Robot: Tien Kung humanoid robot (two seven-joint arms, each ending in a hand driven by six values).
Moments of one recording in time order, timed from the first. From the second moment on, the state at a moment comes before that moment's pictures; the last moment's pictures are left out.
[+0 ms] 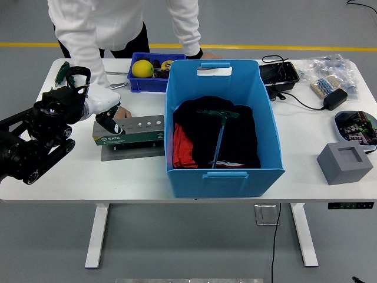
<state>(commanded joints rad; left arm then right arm) -0.88 0.35 -0.59 -0.89 2.18 -0.24 0.12 0.18 -0.23 0.29 0.20 -0.22 -0.15 -0.02</state>
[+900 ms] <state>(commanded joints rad) -0.86 0.33 -0.60 -0.78 2.13 0.12 -0.08 0.17 -0.22 0.30 0.20 -0.23 -0.15 -0.02</state>
